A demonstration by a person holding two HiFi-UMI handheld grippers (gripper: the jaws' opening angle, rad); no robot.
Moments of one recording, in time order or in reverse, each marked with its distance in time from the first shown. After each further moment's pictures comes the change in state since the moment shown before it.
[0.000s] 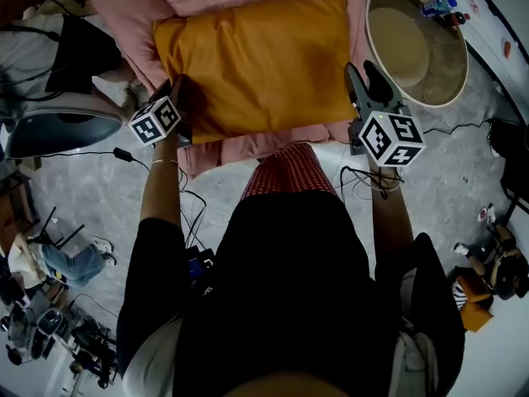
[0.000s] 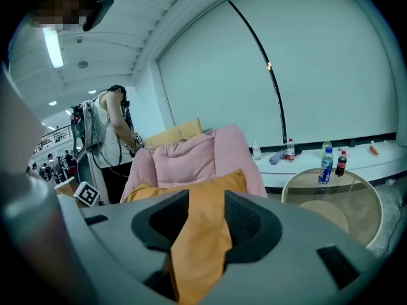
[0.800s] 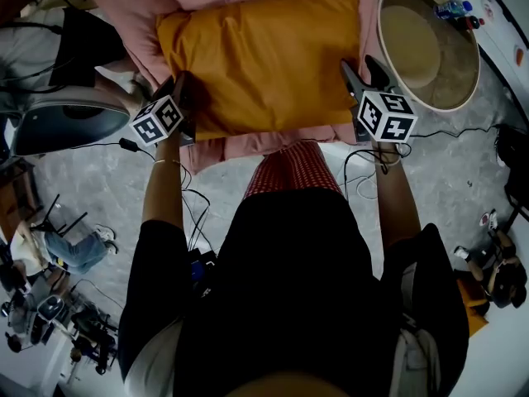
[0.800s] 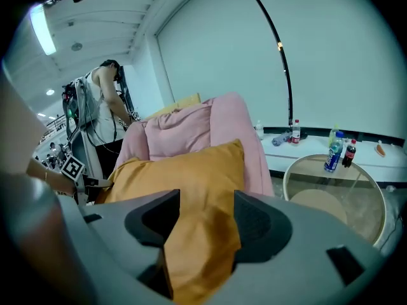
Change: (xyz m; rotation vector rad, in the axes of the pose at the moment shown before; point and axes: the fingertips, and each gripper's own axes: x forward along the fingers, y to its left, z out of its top) left arm -0.006 0.002 -0.001 -0.014 -0.006 0.015; right arm 0.057 -0.029 -0.061 -0.044 0.196 0.014
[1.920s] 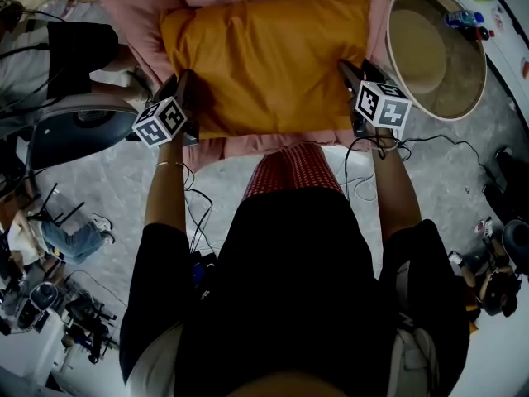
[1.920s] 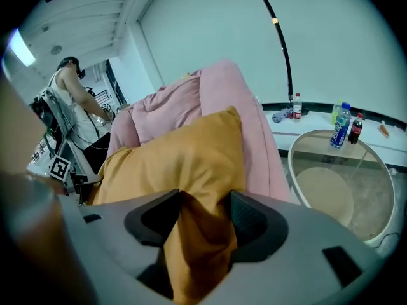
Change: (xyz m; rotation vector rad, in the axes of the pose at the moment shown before) left arm 0.005 0.003 0.000 -0.017 -0.020 0.023; right arm 0.057 -0.018 -0.037 0.090 0.162 0.015
